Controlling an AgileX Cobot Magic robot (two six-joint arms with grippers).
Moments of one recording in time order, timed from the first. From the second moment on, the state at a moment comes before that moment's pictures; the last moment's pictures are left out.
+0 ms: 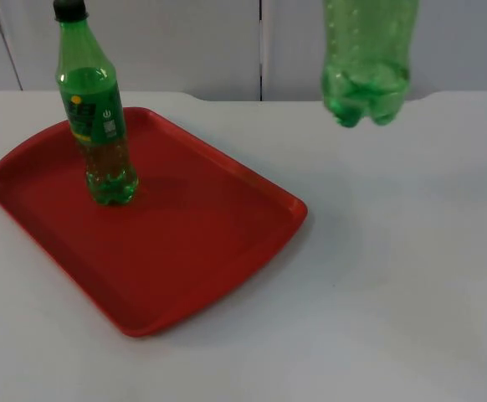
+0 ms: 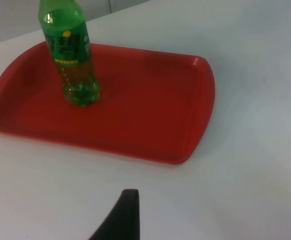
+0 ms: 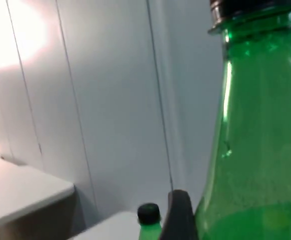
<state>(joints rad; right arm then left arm) 0.64 1.56 -0.77 -0.20 -0.90 0.22 -0.52 0.00 -0.50 -0.01 1.08 0.02</state>
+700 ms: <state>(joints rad) 0.64 2.12 -1.10 -0.46 -1.19 0.35 -0.52 0.00 -0.50 -0.01 1.08 0.02</state>
